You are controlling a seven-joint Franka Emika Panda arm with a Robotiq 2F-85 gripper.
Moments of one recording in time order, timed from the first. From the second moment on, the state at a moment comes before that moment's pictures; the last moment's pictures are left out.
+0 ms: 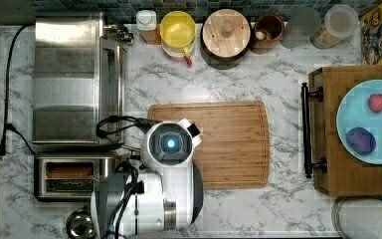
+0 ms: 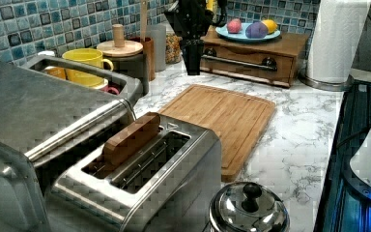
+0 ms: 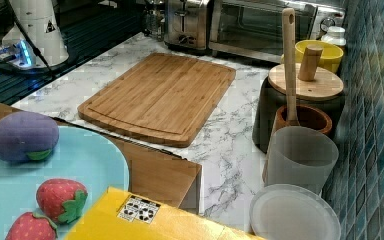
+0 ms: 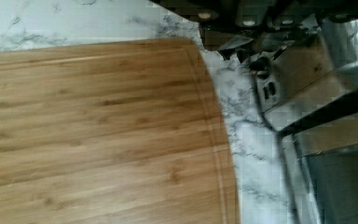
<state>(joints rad) 0.09 -0.22 0.11 -2.34 0.30 0.42 -0.54</state>
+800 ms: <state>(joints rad) 0.17 -0.26 0.21 -2.35 0.30 0.46 -0.66</state>
